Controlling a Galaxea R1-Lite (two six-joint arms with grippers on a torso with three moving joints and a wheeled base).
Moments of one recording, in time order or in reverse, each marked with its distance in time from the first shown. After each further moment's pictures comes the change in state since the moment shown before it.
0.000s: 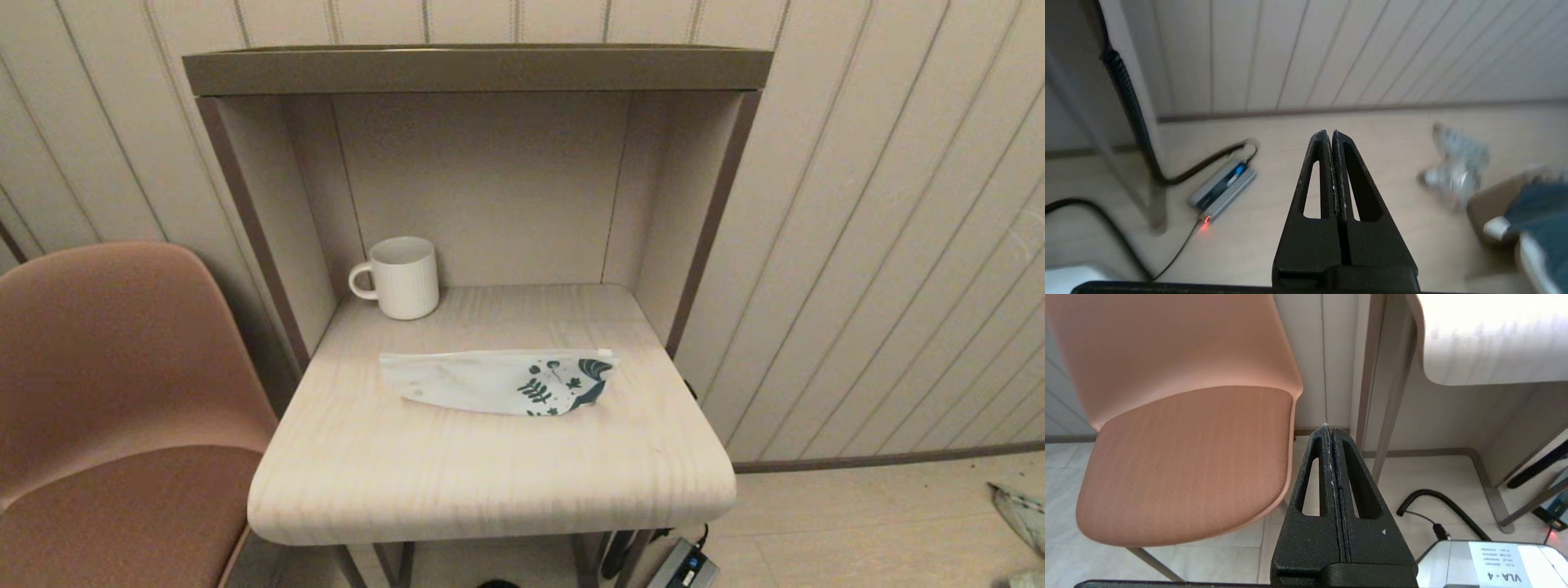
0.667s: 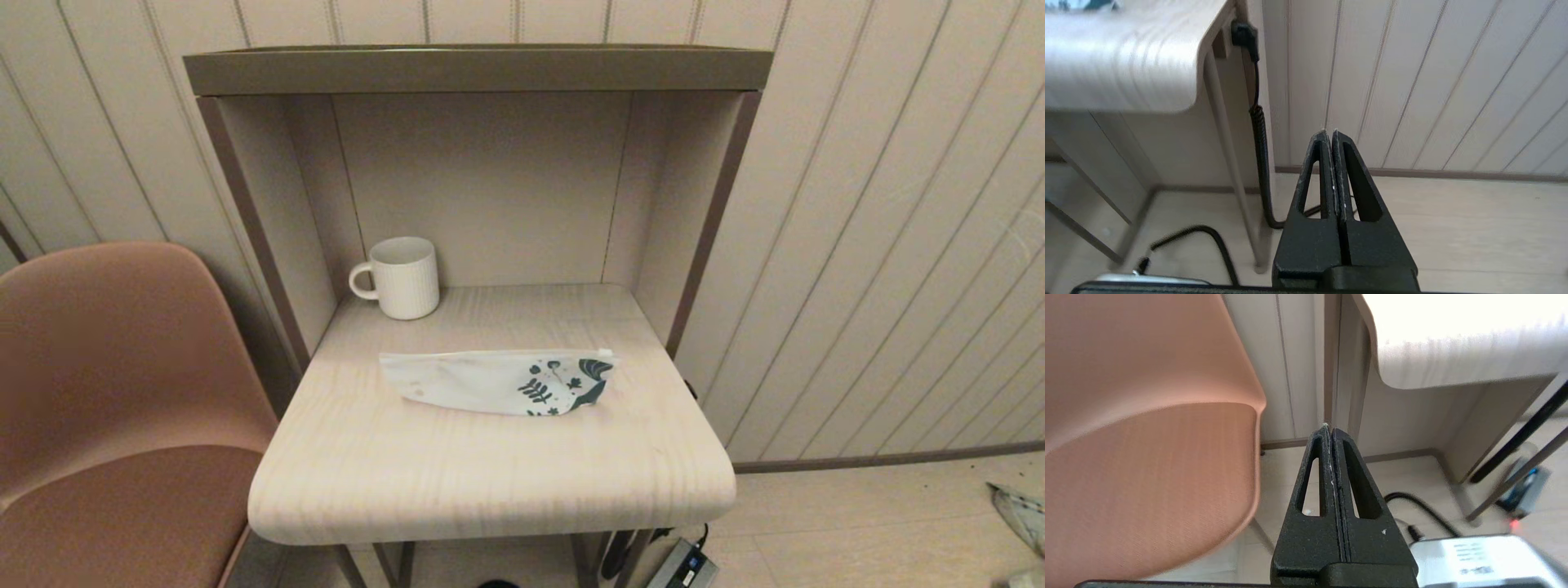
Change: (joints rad) left arm 0.000 0.000 0.101 -0.100 -0.141 0.001; right arm 0.017 -0.167 0.103 -0.060 0.325 0.195
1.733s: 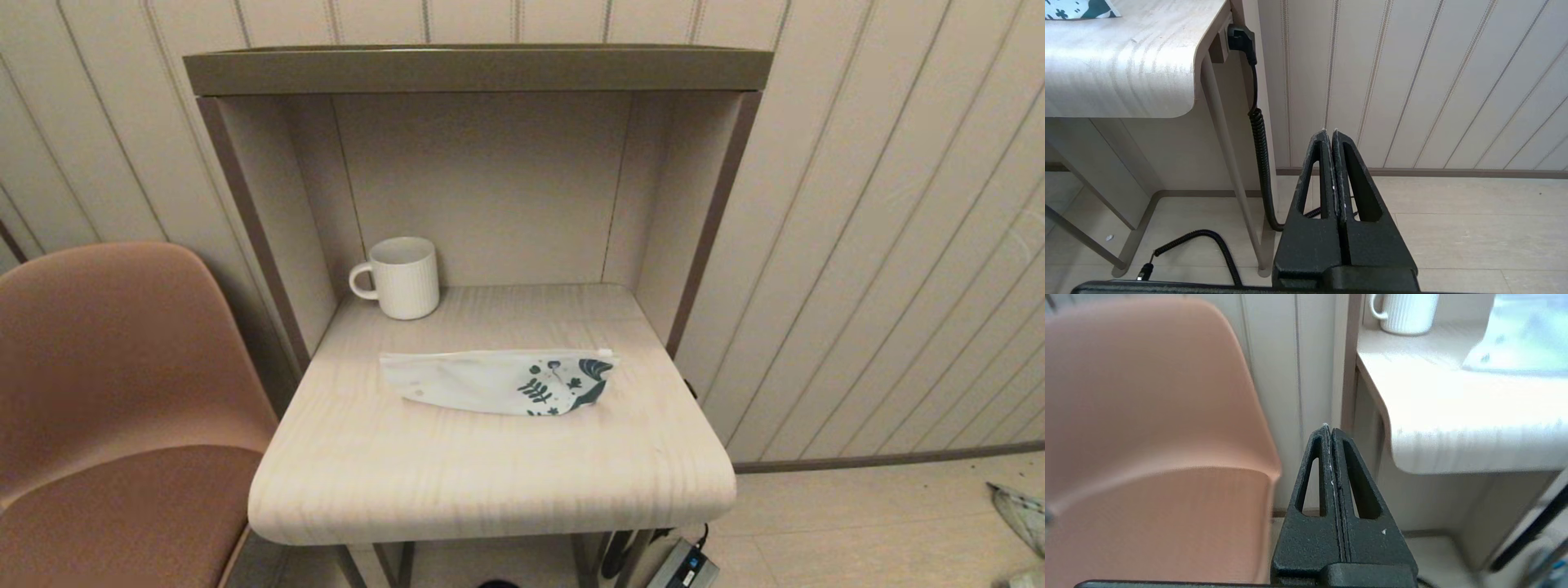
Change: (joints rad) left arm 0.000 0.001 0.125 -0.414 0.064 -0.054; right arm 0.000 -0.002 0.005 0.000 -0.004 0.007
